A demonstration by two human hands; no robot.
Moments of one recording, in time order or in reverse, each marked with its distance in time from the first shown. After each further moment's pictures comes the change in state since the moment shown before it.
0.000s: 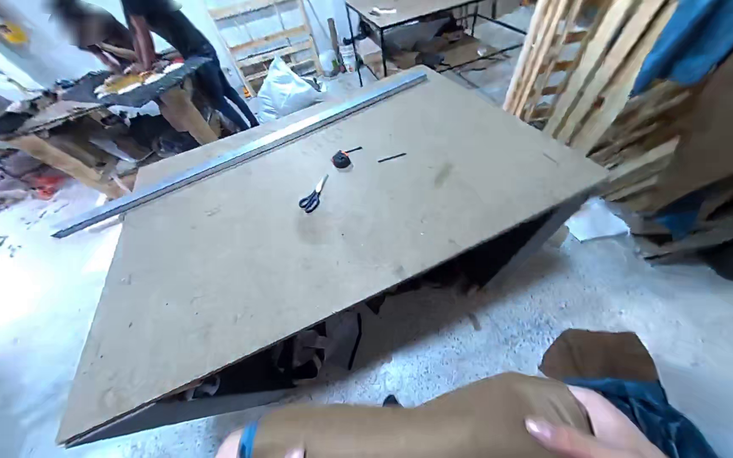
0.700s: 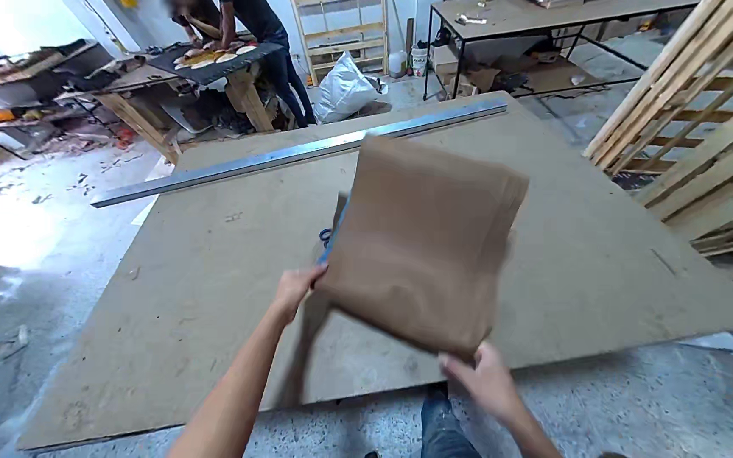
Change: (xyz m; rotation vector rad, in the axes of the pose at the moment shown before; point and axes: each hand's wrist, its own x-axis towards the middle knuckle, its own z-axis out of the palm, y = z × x) left_hand 0.435 0.029 -0.130 0.429 0.603 -0.053; right_hand 0.387 0.040 -0.040 -0.475 0.069 -0.251
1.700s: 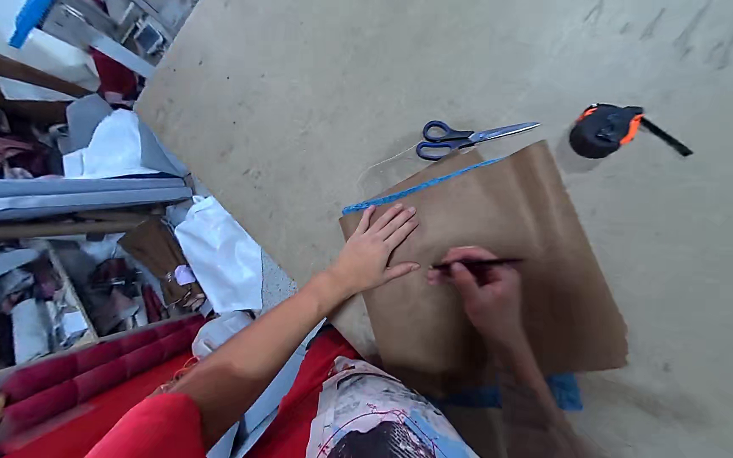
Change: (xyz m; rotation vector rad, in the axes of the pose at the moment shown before) left_hand 0.016 -0.031 0.139 0.766 0.118 0.144; right_hand 0.291 -0.031 0.099 0.410 -0.971 -0.084
